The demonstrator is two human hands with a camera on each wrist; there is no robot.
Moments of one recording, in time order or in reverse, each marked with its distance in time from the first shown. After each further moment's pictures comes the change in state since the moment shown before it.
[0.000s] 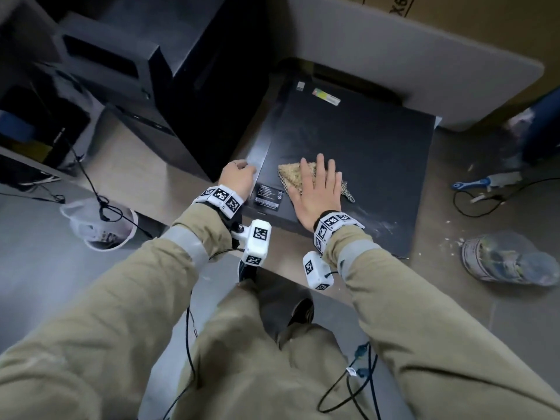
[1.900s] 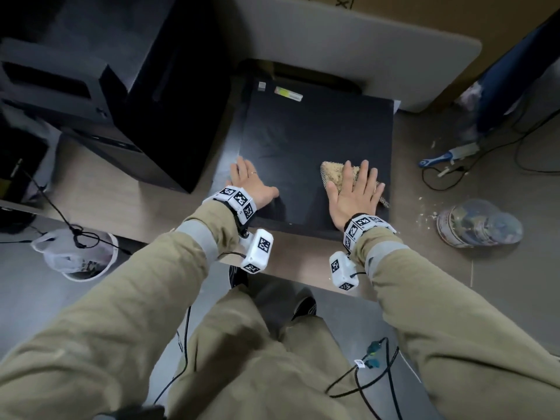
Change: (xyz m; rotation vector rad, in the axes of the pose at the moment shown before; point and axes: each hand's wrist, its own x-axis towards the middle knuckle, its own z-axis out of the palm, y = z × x) left_hand -0.028 0.024 0.048 0.841 -0.303 0.202; right_hand -0.040 0.090 -0.015 0.038 0.092 0.425
